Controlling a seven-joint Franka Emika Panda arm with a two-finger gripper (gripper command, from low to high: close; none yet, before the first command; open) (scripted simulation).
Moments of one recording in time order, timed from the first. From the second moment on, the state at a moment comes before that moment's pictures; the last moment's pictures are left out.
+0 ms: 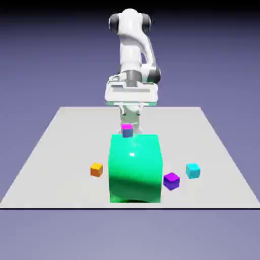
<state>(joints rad) 0.03 -0.53 0.02 -2.79 -0.03 3.00 0.72</state>
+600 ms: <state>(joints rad) 0.36 0.13 0.31 -2.44 -0.44 2.46 0.45</state>
